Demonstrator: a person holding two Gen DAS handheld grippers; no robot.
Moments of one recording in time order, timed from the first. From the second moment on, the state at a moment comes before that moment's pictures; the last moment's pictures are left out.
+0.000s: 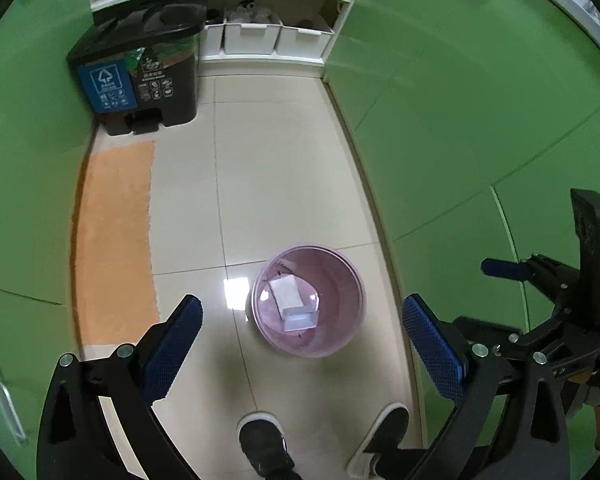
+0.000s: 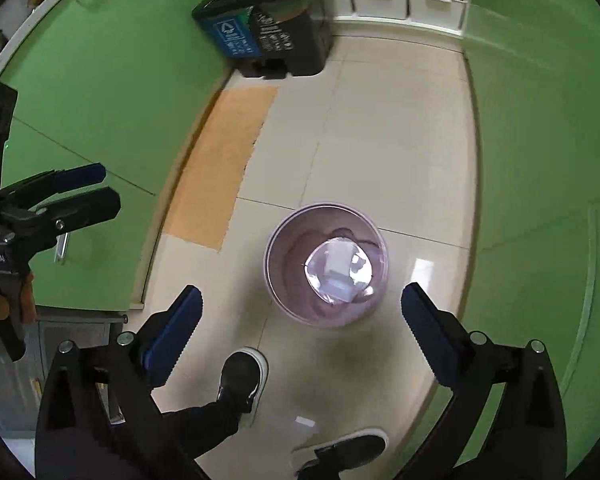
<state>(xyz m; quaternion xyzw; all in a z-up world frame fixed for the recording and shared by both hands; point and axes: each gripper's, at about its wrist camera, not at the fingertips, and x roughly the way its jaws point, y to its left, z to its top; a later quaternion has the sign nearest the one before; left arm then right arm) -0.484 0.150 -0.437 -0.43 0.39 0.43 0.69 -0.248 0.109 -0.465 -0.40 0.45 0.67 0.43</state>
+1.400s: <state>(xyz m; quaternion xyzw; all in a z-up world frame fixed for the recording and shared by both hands) -0.073 -0.011 -0.012 -0.18 0.45 0.15 0.86 0.130 -0.244 -0.023 -0.15 0.48 0.44 0.75</state>
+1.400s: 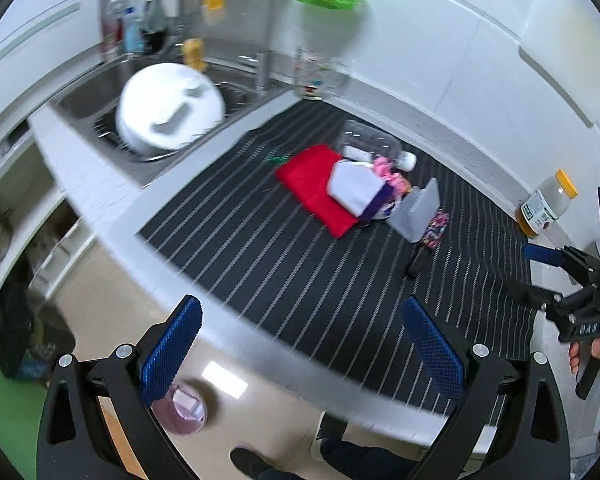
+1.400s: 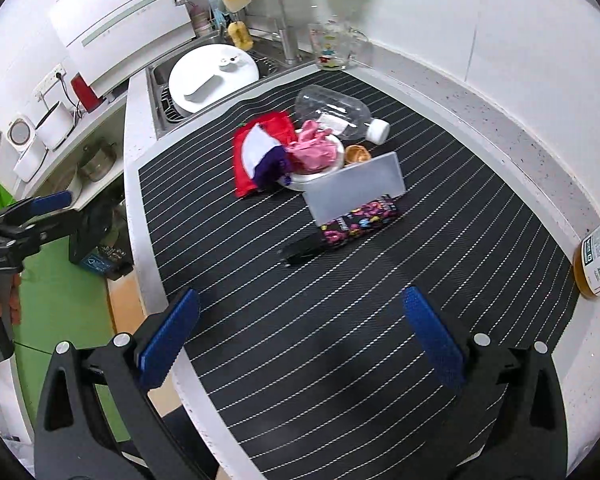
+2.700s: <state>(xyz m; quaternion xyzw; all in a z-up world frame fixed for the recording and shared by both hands) 0.095 0.031 -0.072 -0.13 0.51 0.00 0.85 0.206 -0.200 -0.089 -0.09 0.56 0.35 0.74</state>
